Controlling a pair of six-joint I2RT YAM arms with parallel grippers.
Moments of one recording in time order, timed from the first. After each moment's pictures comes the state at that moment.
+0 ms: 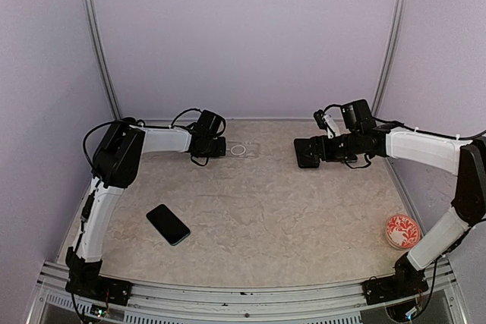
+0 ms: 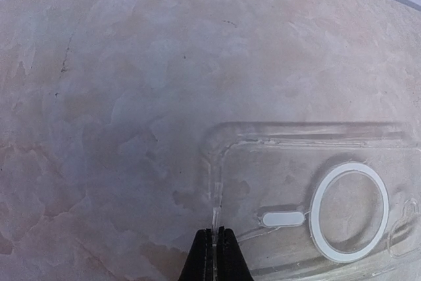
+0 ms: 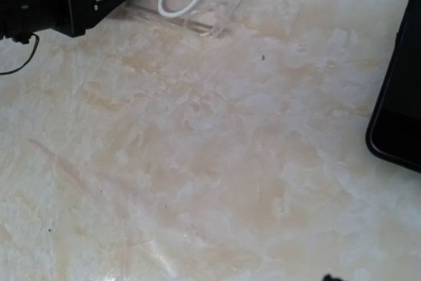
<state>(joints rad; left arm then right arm) -0.54 2.44 1.85 -0.21 -0.22 -0.39 0.41 1.53 1.08 -0.27 -0.37 0.23</state>
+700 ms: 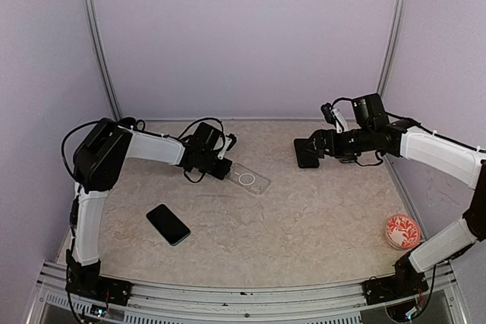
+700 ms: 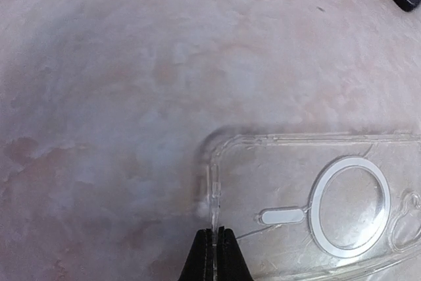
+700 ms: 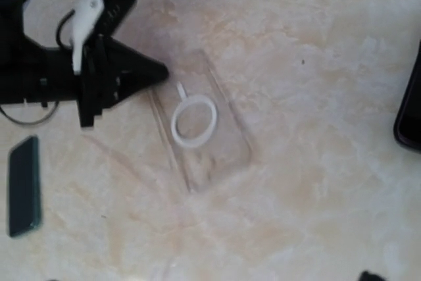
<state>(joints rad) -0.62 2.21 1.48 -0.11 0.02 -0.03 0.41 1.41 1.08 -0.35 -0.43 0.27</state>
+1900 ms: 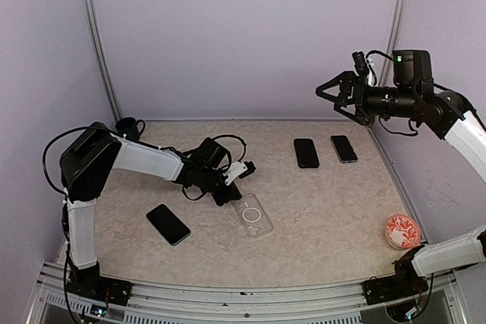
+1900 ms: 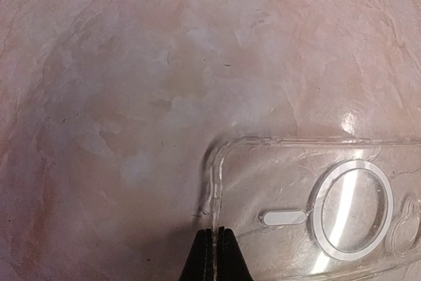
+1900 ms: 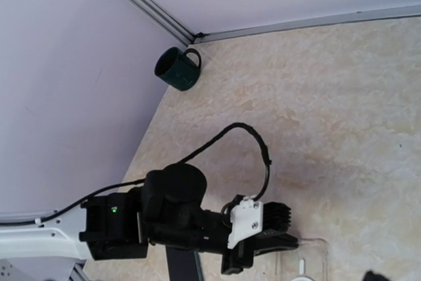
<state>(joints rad) -0.75 2.05 1.26 -0.12 0.26 0.29 0.47 1.18 1.39 -0.56 -0.40 0.60</state>
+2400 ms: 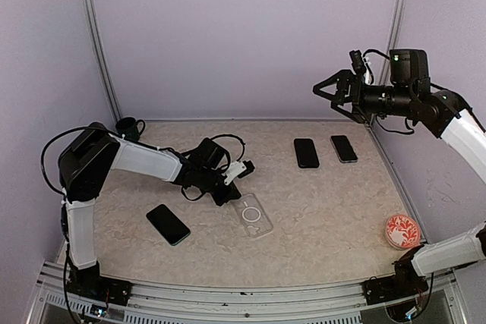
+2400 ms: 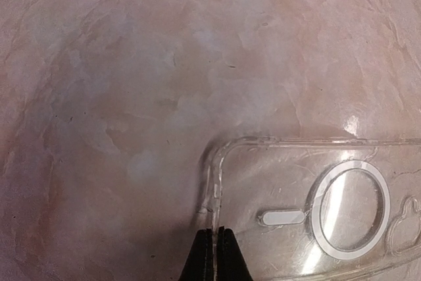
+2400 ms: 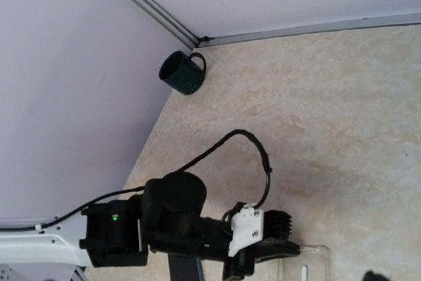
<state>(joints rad) -0.75 2.04 1.23 -0.09 0.25 0.28 0.47 1.21 1.39 -0.52 -0.41 0.60</state>
